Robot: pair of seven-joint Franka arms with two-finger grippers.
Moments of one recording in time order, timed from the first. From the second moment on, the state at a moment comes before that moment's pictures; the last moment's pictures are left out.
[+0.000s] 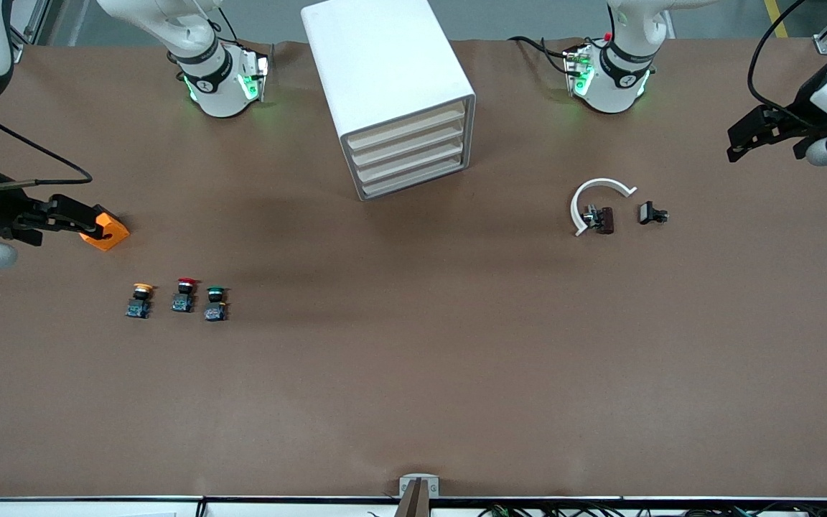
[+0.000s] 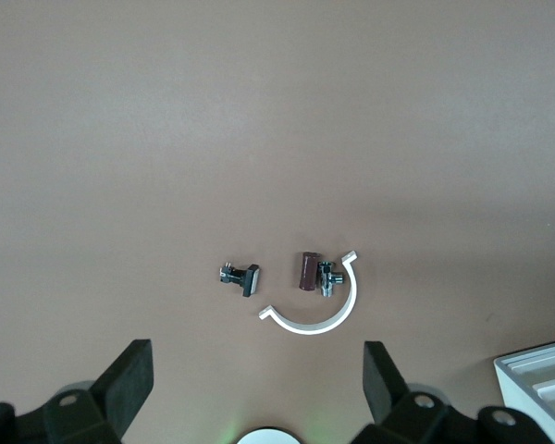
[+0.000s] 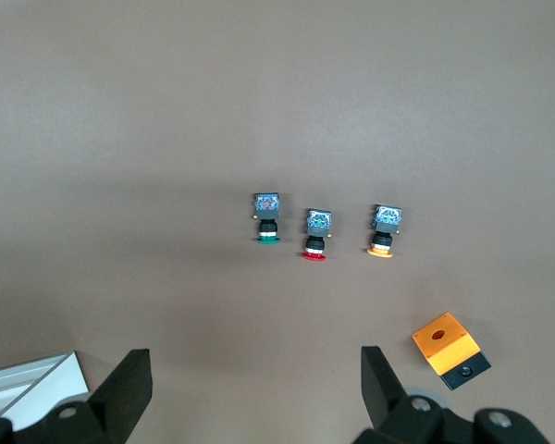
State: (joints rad) left arm 0.09 -0.15 -0.13 -1.70 0.00 1.53 -0.08; right arm 0.14 0.20 -0.14 -1.38 0.08 1.52 -0.07
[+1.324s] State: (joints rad) left arm 0.10 -0.14 -0.14 -1.71 0.00 1.53 -0.08; right arm 0.14 0.20 -0.14 -1.38 0.08 1.52 -0.07
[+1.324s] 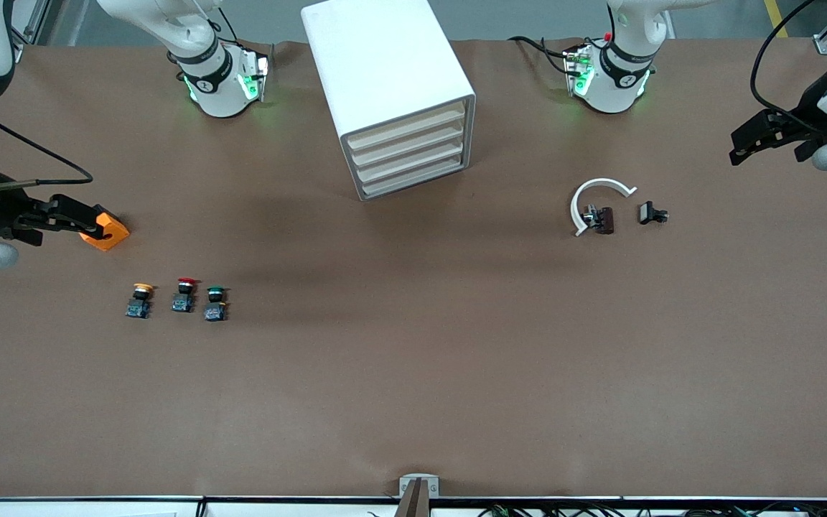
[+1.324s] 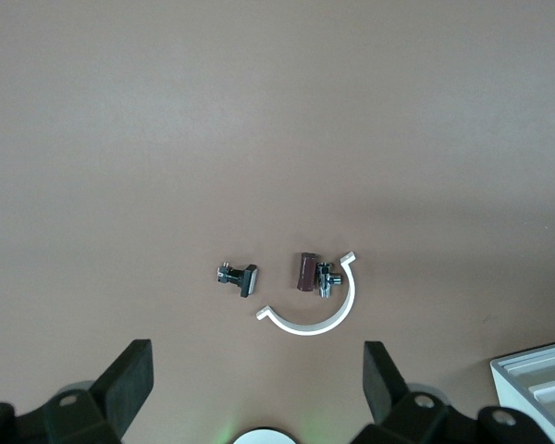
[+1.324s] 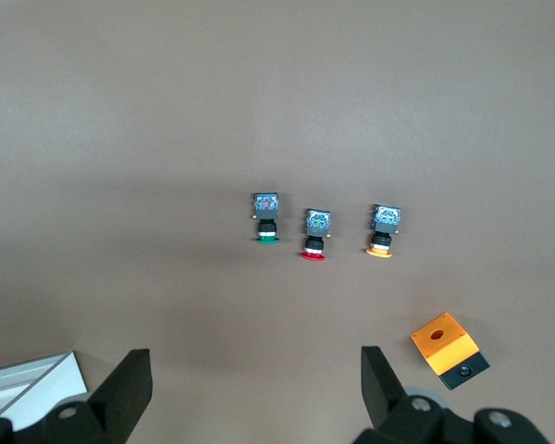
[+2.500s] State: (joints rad) left arm 0.10 -0.14 -0.14 -1.70 0.00 1.53 -0.08; right arm 0.14 0.20 -0.13 -1.37 0.06 1.52 -0.07
